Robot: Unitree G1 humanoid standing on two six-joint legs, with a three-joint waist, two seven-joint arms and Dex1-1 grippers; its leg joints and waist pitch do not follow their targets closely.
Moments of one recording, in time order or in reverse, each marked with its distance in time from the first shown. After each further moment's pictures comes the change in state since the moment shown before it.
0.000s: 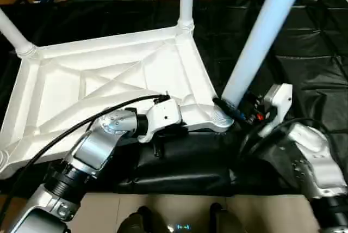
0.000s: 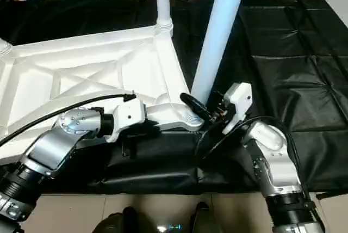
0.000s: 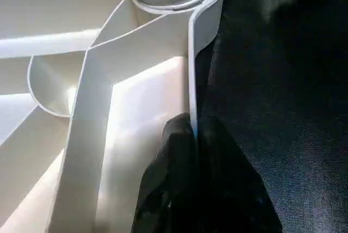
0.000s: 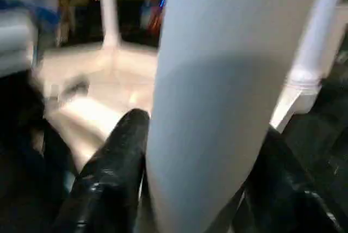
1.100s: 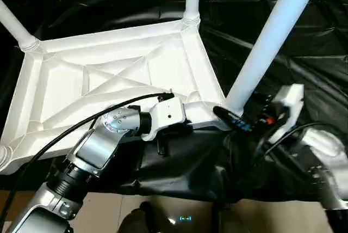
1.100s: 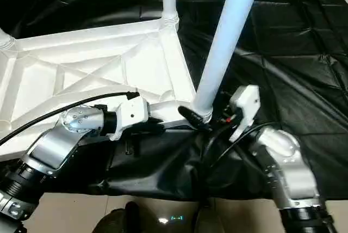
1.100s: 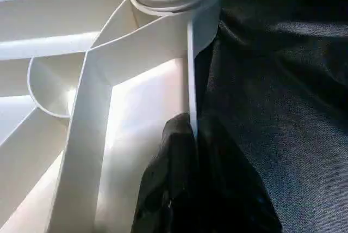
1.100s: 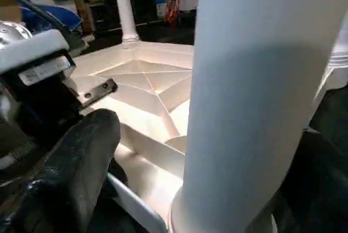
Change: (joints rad) left arm -0.010 -0.009 -0.003 -0.021 0.000 -0.008 -0.001; right arm 0.071 -0.053 -0.082 -0.248 0.131 0.256 -0.006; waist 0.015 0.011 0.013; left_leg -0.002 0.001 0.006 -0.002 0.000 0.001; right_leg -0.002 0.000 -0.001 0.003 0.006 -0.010
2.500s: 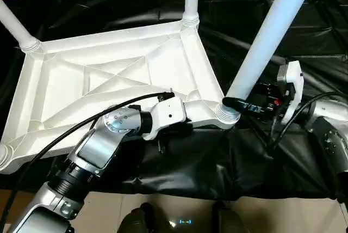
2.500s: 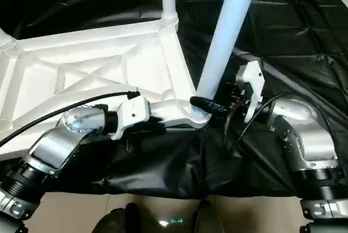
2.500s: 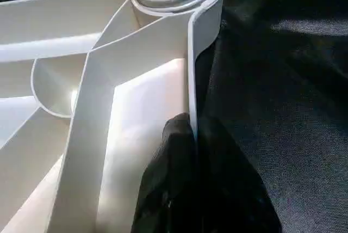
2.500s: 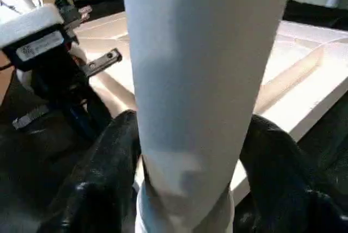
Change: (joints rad) left arm -0.004 -0.005 -0.004 0.013 0.008 -0.006 0.023; right arm -0.249 -0.130 0.022 0.240 -0.049 0.125 0.254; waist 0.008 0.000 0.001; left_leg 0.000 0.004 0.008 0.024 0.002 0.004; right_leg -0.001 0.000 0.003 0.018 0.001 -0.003
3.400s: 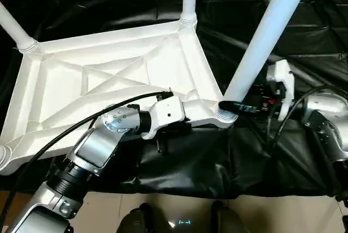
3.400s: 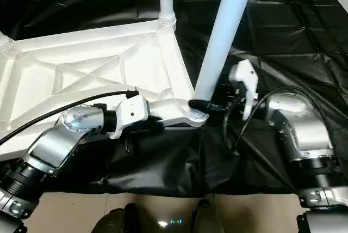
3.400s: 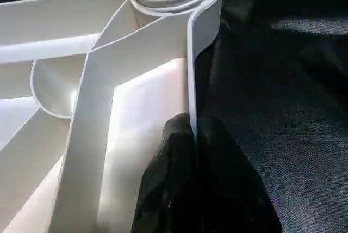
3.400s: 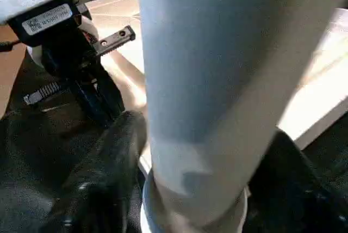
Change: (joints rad) left arm -0.003 0.007 0.003 0.006 0.000 -0.002 -0.001; right arm -0.091 0.011 0.056 0.084 -0.078 -0.010 0.080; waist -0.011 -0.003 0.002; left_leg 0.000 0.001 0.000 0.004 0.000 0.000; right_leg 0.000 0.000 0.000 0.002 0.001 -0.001
